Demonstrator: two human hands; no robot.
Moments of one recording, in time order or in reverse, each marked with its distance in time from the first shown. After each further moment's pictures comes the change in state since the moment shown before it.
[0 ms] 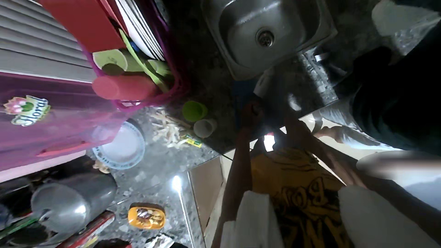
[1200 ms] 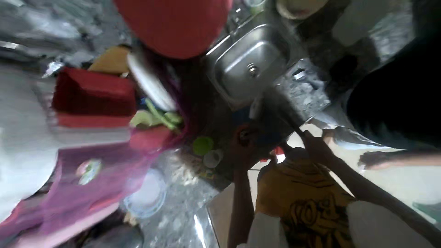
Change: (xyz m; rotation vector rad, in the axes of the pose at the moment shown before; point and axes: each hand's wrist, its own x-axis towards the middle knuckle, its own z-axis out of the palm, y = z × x) left_hand -0.039 0.082 -0.058 -0.316 0.215 0.337; right_hand -0.077 0.052 -0.008 0.342 0.245 0.060
